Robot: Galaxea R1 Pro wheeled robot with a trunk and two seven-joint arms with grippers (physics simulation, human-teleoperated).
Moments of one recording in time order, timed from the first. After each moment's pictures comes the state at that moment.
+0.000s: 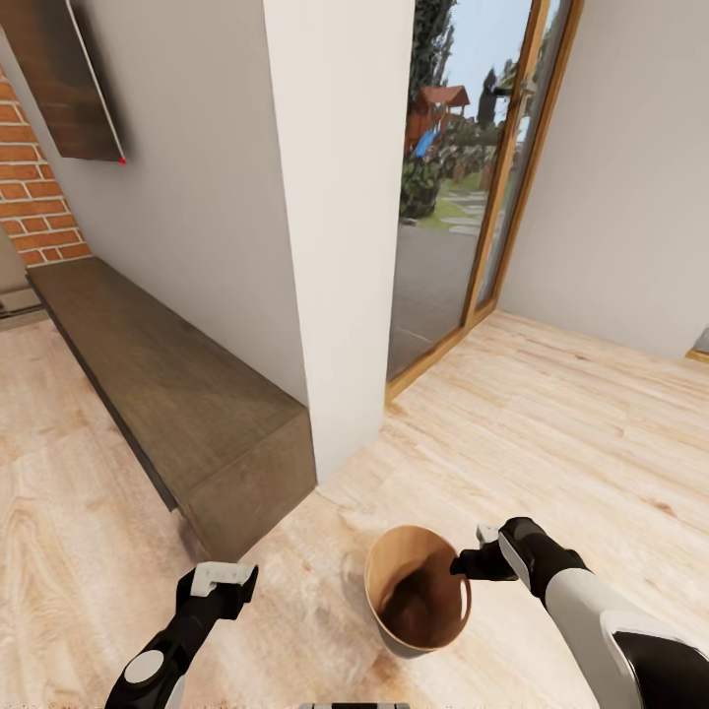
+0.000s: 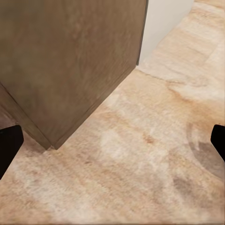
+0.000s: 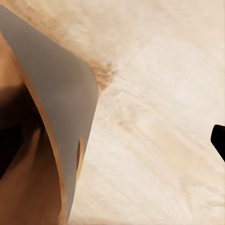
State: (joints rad) left arm -0.08 0.04 -0.02 -1.32 -0.01 0.19 -0.05; right arm -0.83 -0.08 -0.12 -0.28 0.16 0.68 0.25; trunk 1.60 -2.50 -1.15
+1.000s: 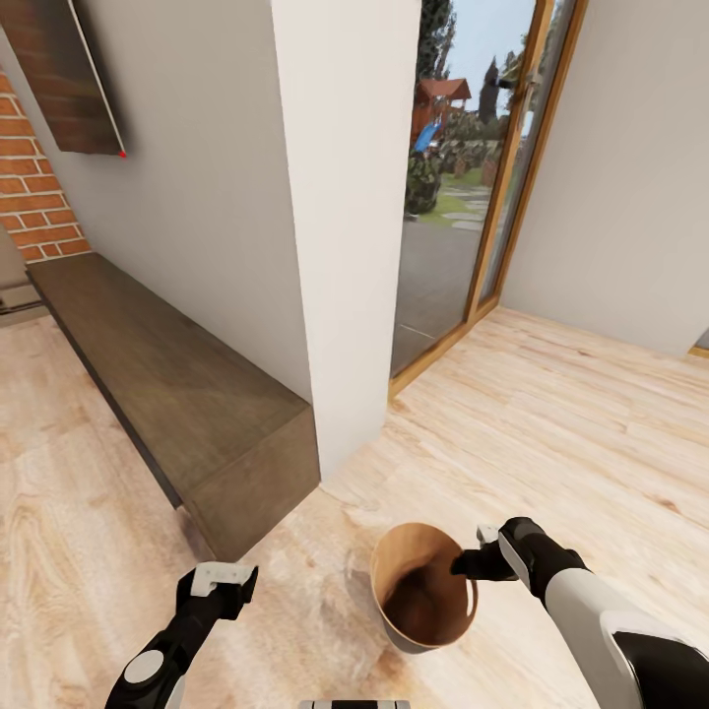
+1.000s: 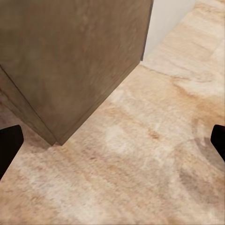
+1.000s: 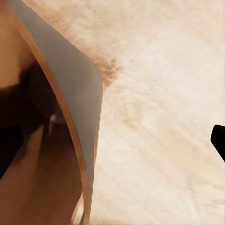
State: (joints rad) left arm -0.08 0.04 -0.02 -1.32 -0.01 0.19 -0.05; right arm -0.83 -0.07 -0.12 -0.28 0.16 0.68 0.24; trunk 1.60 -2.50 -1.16
